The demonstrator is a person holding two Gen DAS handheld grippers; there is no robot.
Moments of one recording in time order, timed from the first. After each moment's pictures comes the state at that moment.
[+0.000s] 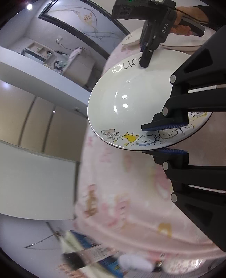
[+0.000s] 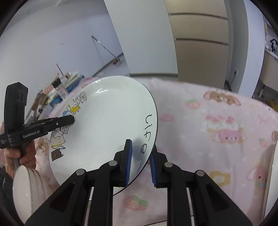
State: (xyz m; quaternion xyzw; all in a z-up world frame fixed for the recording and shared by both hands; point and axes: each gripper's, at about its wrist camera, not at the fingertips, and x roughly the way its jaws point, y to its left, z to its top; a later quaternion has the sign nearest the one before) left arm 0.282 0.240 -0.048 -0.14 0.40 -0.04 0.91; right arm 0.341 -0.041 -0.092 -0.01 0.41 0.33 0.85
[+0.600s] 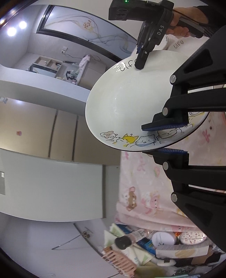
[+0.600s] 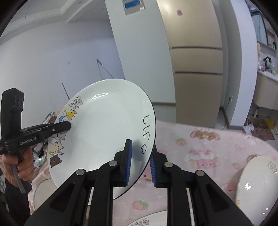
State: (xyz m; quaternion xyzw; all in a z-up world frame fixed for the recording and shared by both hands) left arm 0.233 0.200 0.063 -0.09 0.32 -0.04 0.94; right arm 0.305 -0.069 -0.003 0.00 0.31 0.33 0.89
